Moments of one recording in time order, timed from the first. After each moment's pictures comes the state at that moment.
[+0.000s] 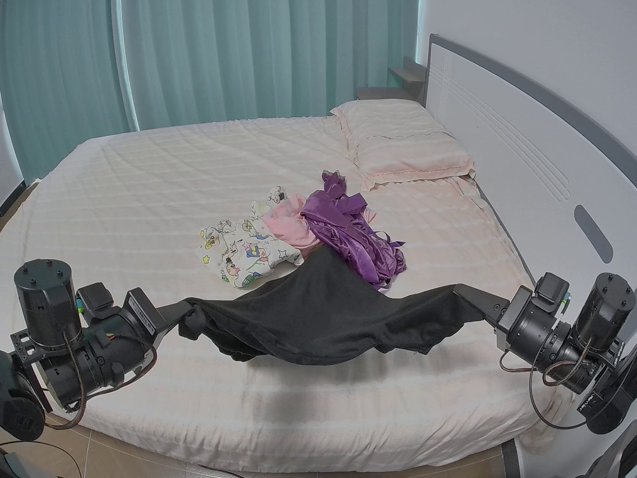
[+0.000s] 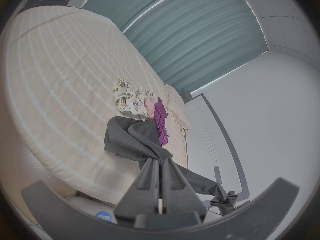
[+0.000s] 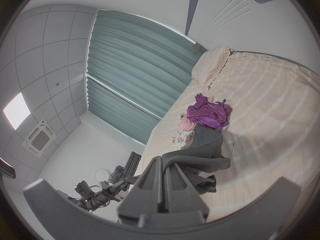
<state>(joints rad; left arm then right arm) -0.44 1.39 -0.33 -0.74 0.02 -1.02 0.52 1.73 -0.16 -1.55 0.11 0.94</state>
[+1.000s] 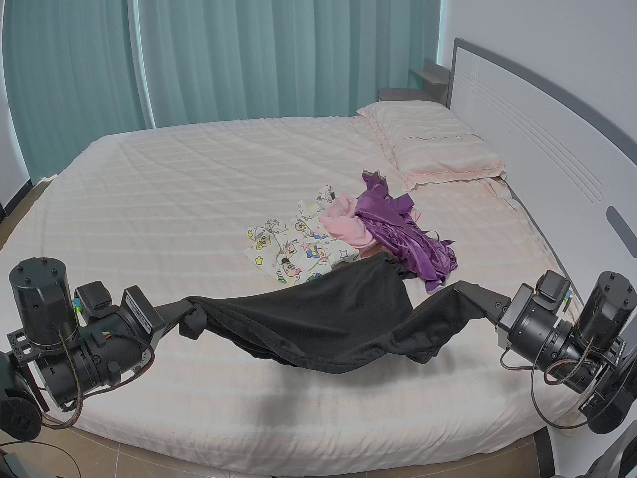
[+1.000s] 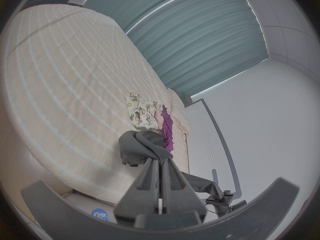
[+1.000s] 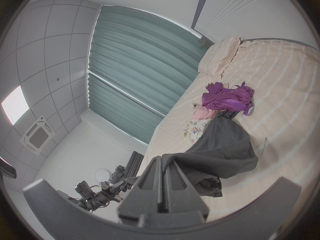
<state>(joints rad) -0.44 1.38 -0.34 -0.74 -0.02 -1.04 0.52 1.72 -0.16 -1.55 0.11 0.94</state>
